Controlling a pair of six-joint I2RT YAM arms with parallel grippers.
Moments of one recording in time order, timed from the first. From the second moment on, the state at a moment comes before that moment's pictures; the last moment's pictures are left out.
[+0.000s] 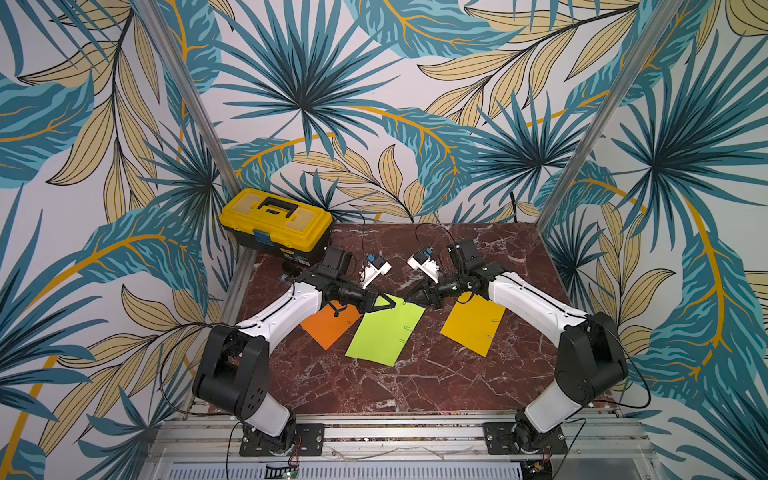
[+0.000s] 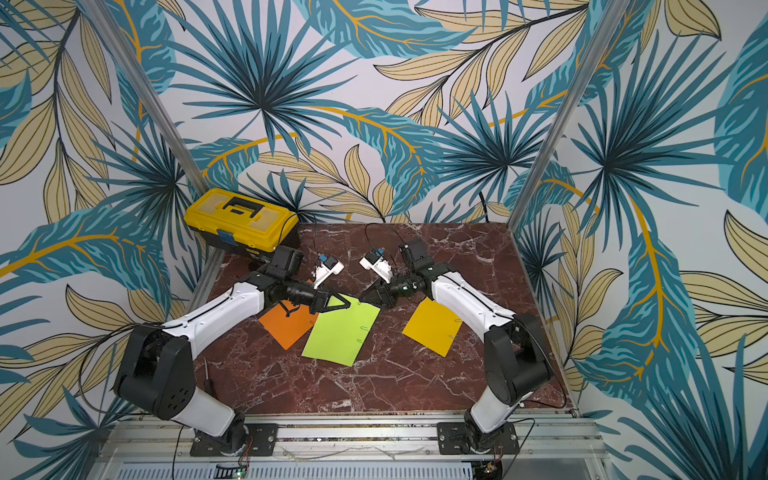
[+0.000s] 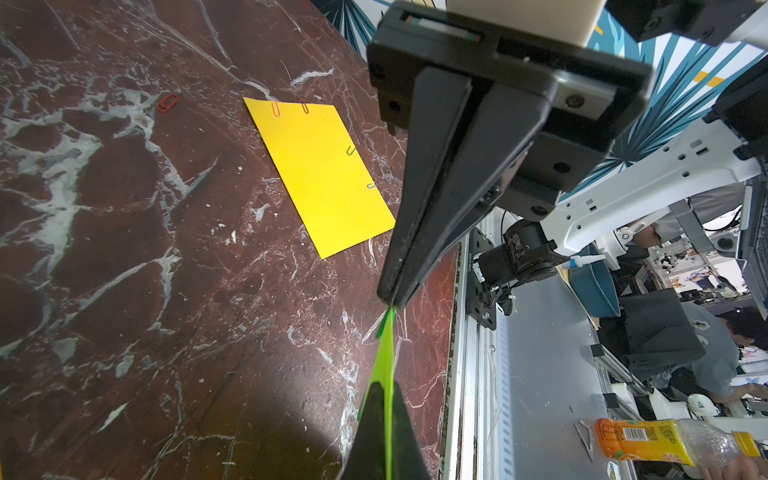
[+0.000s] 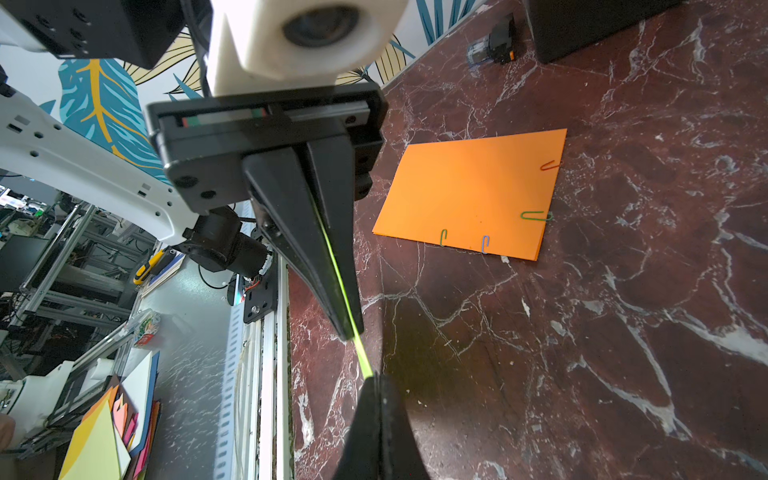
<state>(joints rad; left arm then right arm) -0.37 1.56 1.10 -0.44 1.03 0.09 0.41 1.65 1.26 -0.51 -0.94 -0.23</state>
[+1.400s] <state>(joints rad) -0.38 1.57 1.11 -0.46 1.01 0.11 0.41 1.65 1.26 -0.51 -0.94 -0.23</state>
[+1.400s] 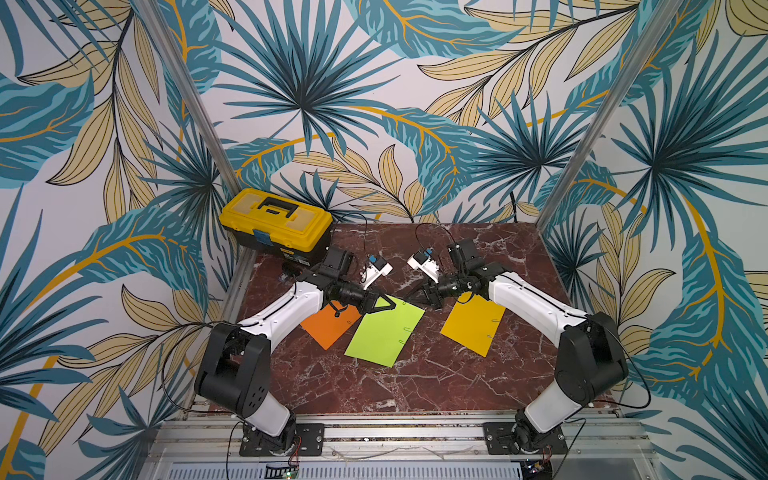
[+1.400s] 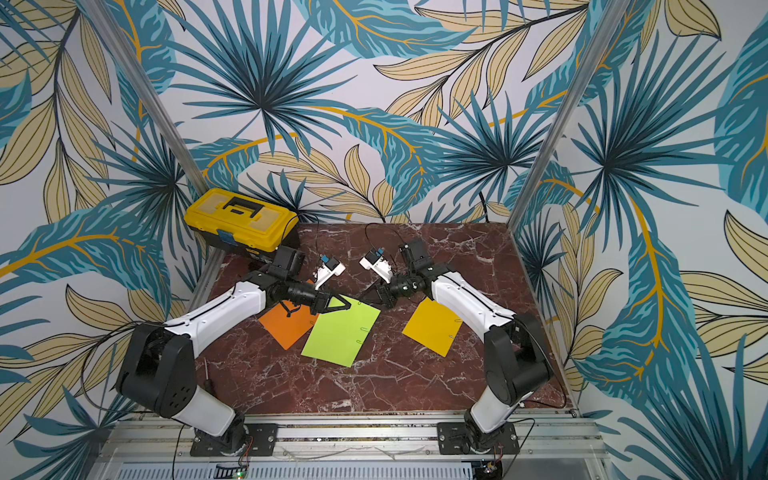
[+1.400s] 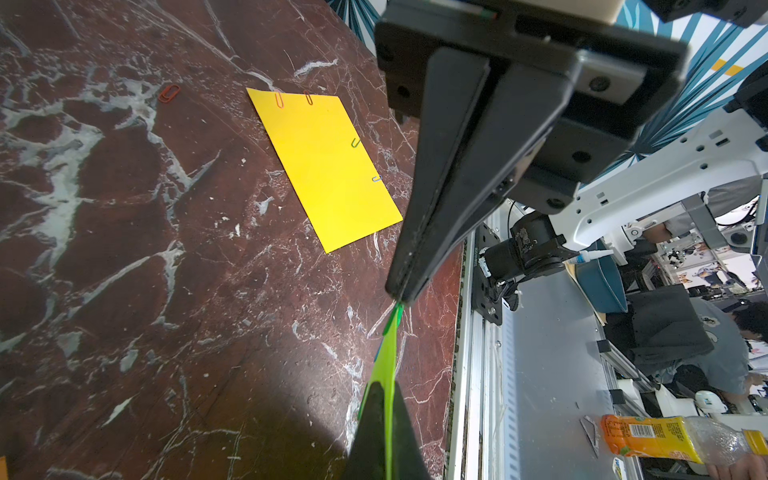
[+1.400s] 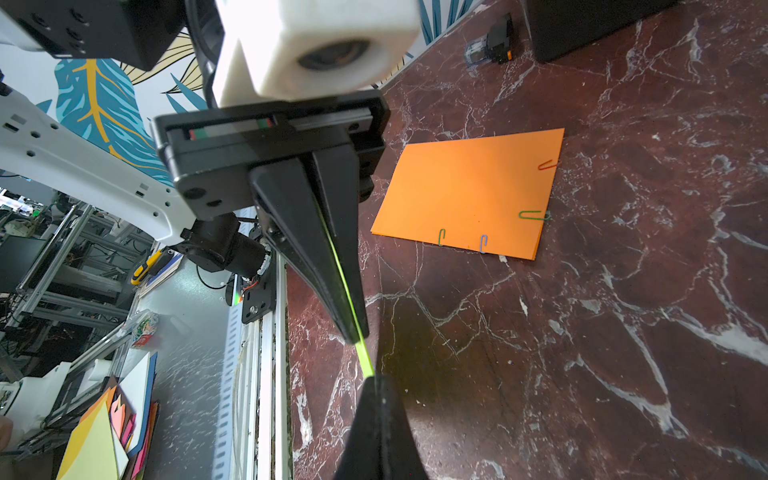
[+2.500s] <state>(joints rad) -0.39 1.58 1.12 -0.49 1.00 0.13 0.24 1.56 1.26 -0.39 -0.91 -0.04</state>
